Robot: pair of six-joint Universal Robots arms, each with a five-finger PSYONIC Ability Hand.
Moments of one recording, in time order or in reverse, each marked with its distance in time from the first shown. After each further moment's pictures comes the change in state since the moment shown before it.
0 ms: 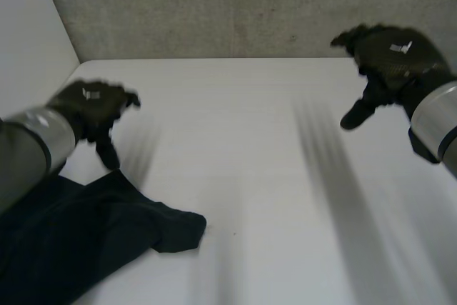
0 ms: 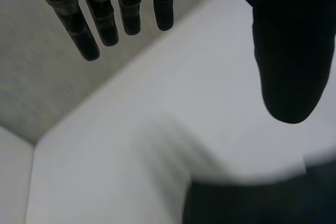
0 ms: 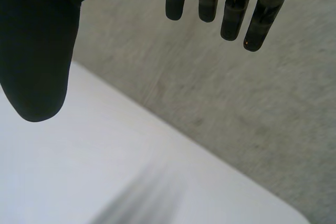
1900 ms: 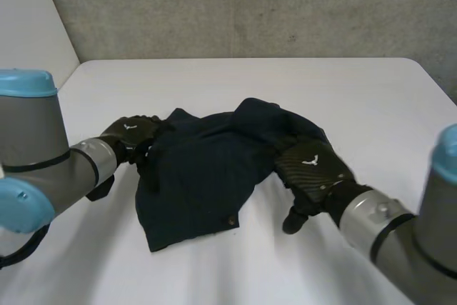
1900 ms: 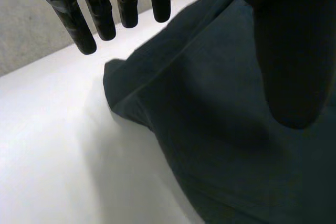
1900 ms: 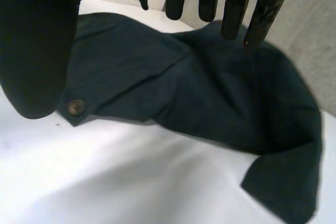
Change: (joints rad) left arm 0.060 -0.321 -0.015 0.264 0.226 -0.180; right arm 0.143 0.118 0.305 -0.165 -0.180 -0.051; left_hand -0.084 -0.072 -0.058 -0.069 -0.053; right_hand 0.000 0.000 0.000 0.000 0.000
